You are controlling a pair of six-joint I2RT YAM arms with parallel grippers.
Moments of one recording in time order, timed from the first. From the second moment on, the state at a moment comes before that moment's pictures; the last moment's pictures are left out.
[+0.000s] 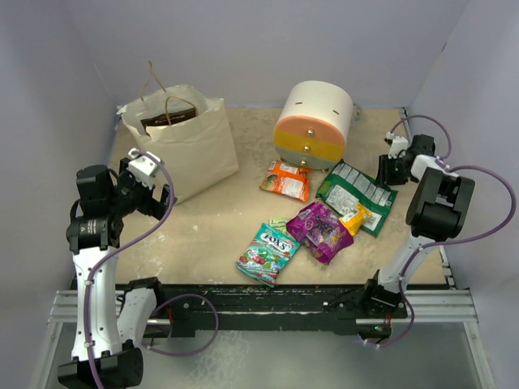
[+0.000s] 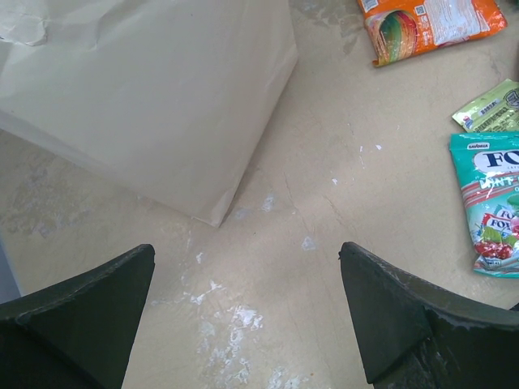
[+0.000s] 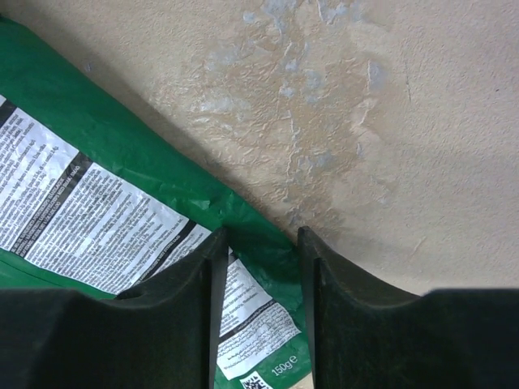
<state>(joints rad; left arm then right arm) 0.18 0.78 0.98 -0.77 0.59 0.45 -0.36 1.94 1.28 -0.44 -0.36 -0.39</state>
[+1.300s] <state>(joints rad) 0.18 0.79 1.03 -0.78 0.60 0.37 -0.33 1.63 1.36 -0.83 -0.57 -0.62</state>
